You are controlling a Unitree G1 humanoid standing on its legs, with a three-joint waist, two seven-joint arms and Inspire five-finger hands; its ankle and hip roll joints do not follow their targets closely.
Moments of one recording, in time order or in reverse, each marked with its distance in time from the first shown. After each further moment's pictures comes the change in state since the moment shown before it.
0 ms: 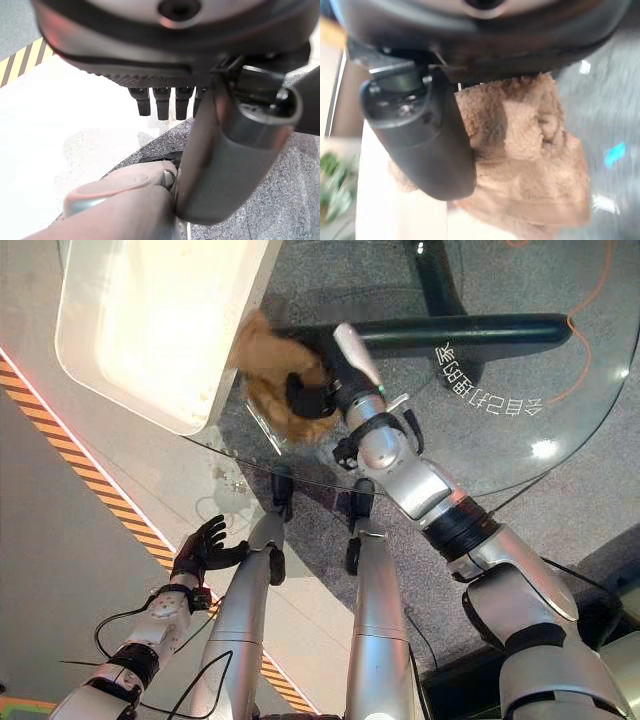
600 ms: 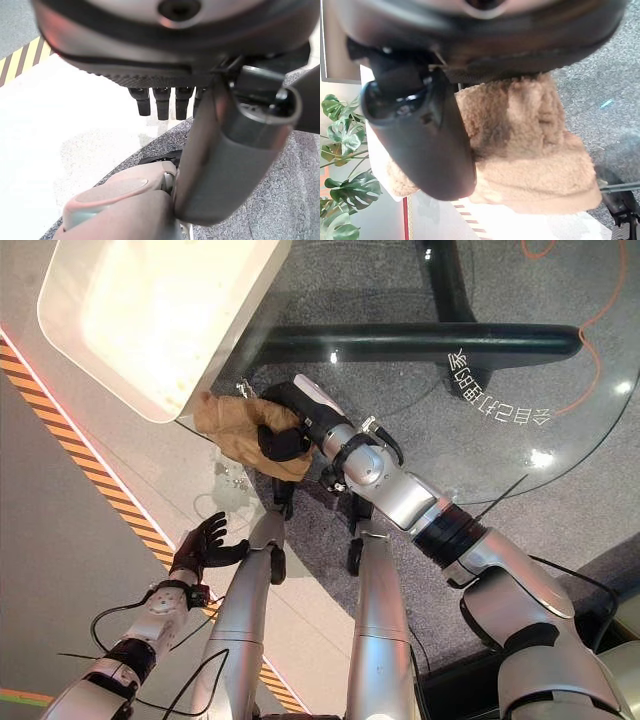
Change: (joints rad) left arm -0.024 0.030 -0.037 0.014 0.000 0.001 -0.002; right arm 0.001 0.000 0.045 0.025 0.017 -0.033 0.081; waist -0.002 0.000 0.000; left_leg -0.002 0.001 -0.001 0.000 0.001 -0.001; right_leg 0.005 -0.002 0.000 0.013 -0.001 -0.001
